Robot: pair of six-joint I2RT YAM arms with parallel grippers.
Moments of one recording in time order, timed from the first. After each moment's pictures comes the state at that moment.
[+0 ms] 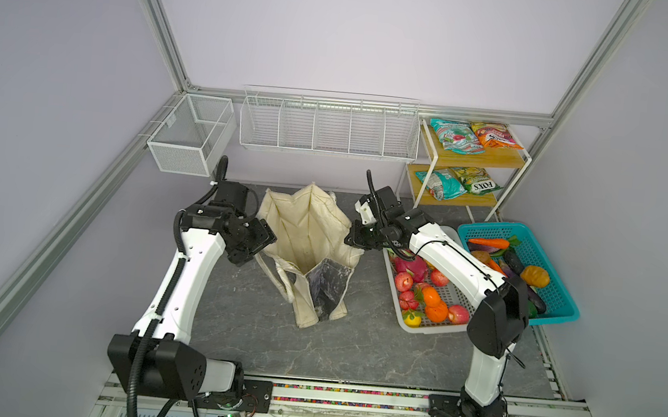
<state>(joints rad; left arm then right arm) -0.10 1.39 1.43 -1.19 0.21 -0.73 0.68 1.91 1.79 -0.79 -0.29 0.61</state>
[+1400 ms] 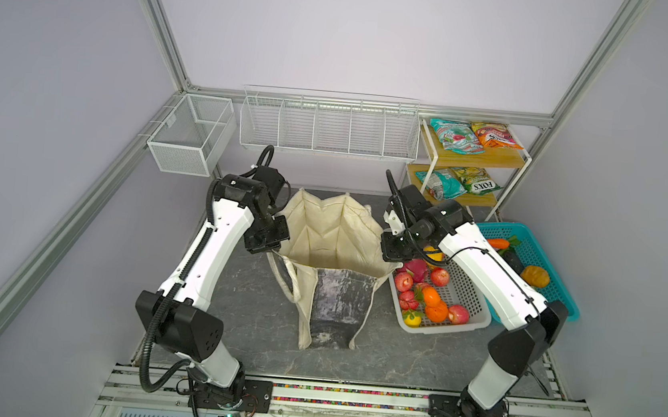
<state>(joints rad) -0.29 1.58 1.76 -1.52 0.10 -0.59 0.66 1.72 1.84 -1.33 -0.10 0.46</state>
